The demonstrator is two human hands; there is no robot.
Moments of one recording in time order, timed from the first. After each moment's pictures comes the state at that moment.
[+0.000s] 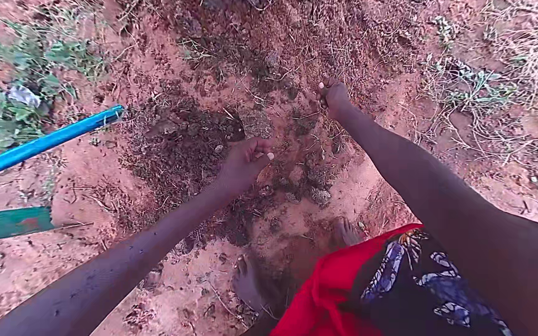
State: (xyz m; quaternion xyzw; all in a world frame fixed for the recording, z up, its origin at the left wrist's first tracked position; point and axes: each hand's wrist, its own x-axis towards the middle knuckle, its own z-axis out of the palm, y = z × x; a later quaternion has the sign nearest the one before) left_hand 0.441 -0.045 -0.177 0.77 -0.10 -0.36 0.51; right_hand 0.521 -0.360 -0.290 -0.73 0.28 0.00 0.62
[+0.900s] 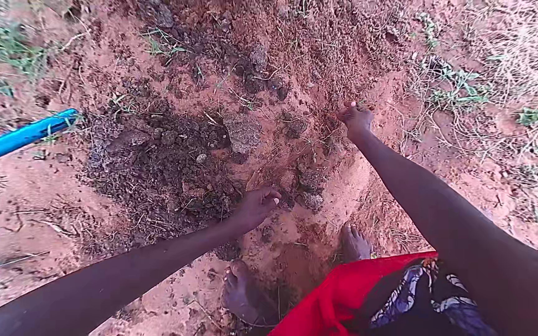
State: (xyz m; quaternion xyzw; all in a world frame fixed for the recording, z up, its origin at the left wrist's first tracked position) left_hand 0.398 -0.057 -0.258 0.70 -0.11 -0.55 0.45; right_hand 0.446 -0.437 -0.349 -0.66 0.40 -0.18 0.61
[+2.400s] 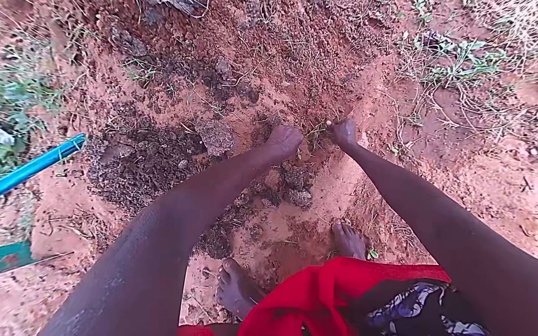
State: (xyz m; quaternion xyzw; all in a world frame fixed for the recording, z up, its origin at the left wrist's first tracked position) left_hand 0.464 -0.249 -0.254 0.81 -0.49 -0.32 -0.06; right_hand 0.393 -0.441 -0.337 -0.82 0.44 0.09 0.37
